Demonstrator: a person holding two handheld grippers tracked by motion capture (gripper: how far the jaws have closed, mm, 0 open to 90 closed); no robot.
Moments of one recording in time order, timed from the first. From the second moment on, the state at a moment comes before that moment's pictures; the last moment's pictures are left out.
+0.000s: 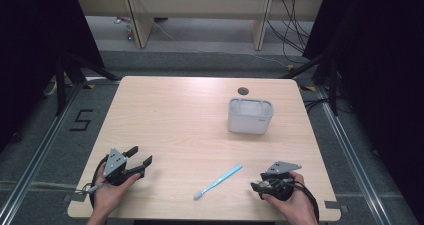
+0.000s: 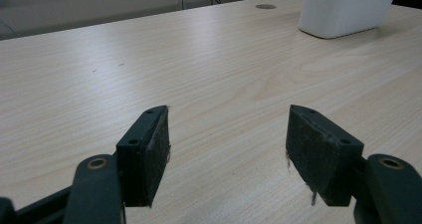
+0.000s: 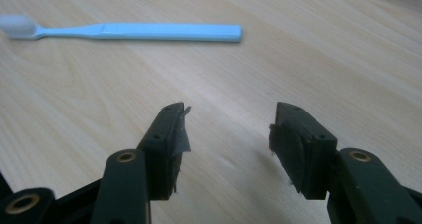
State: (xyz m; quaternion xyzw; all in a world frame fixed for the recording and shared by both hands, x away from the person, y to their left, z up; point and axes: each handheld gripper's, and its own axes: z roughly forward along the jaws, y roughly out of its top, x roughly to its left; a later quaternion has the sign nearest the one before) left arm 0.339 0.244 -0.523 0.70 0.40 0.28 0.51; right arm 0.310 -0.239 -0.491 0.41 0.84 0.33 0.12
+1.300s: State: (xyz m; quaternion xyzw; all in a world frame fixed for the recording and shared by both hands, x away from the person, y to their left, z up) left arm 0.339 0.242 -0.523 0.71 0.40 0.28 0.51; right arm 0.359 -0.199 -0.449 0.13 0.97 0.18 0.06
